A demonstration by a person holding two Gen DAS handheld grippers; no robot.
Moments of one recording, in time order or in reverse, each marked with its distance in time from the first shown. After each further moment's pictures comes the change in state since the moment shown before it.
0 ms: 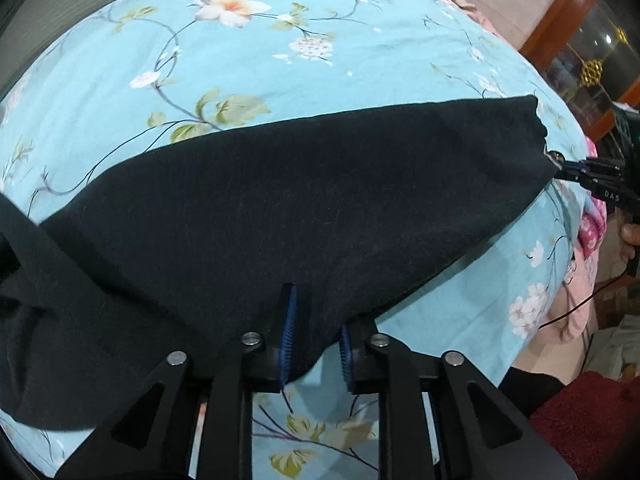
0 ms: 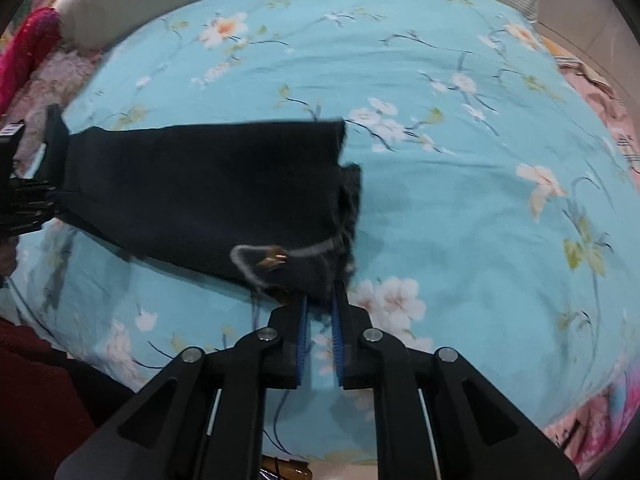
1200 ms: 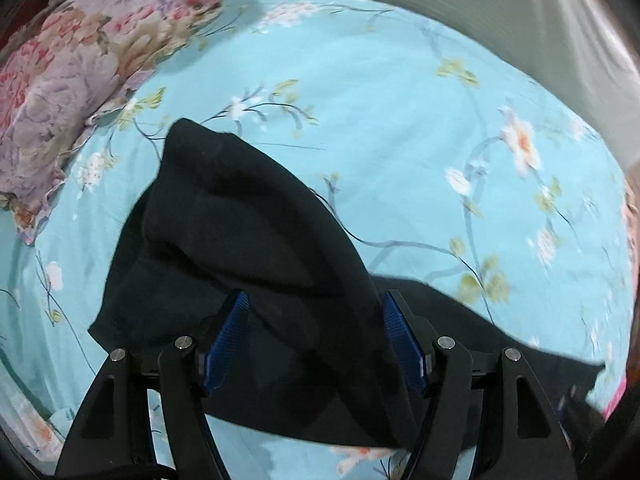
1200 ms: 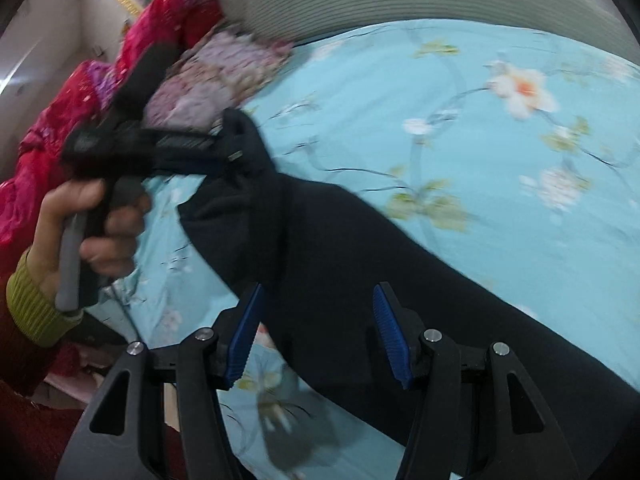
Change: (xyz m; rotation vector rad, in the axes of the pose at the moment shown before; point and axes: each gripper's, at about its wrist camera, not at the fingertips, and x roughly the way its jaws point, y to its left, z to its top) left arm -0.073 0.200 0.043 -0.736 -0.026 0.298; right arm 0.027 0.269 0.115 -0.278 -0.036 0.576
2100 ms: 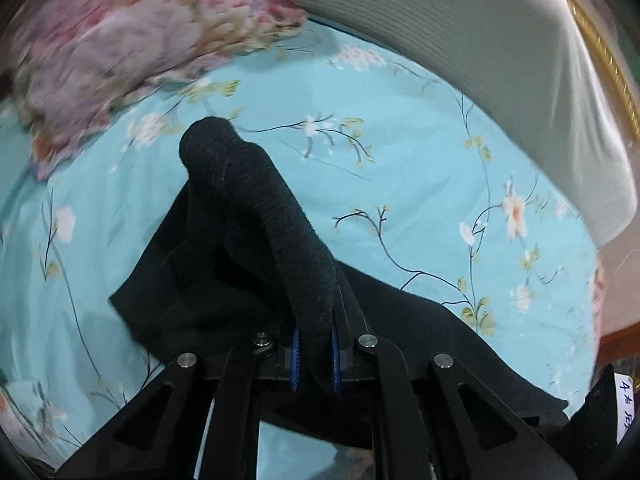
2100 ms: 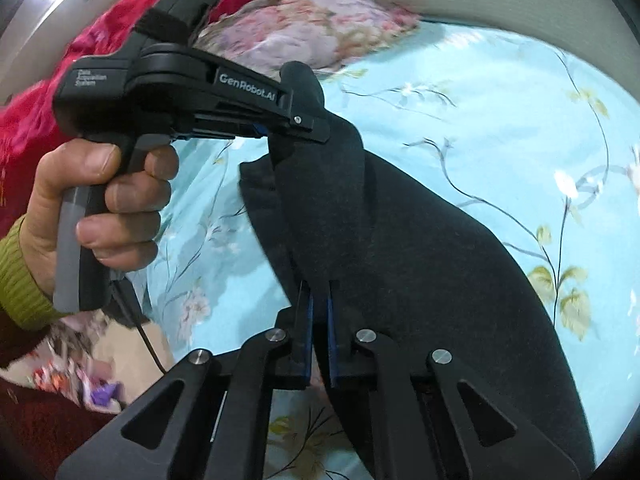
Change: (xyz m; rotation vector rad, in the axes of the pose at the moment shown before) left arm -0.008 0.084 -0.038 -0.213 -0.183 -0.183; right arm 0.071 0.080 0.023 -0.339 0.118 0.109
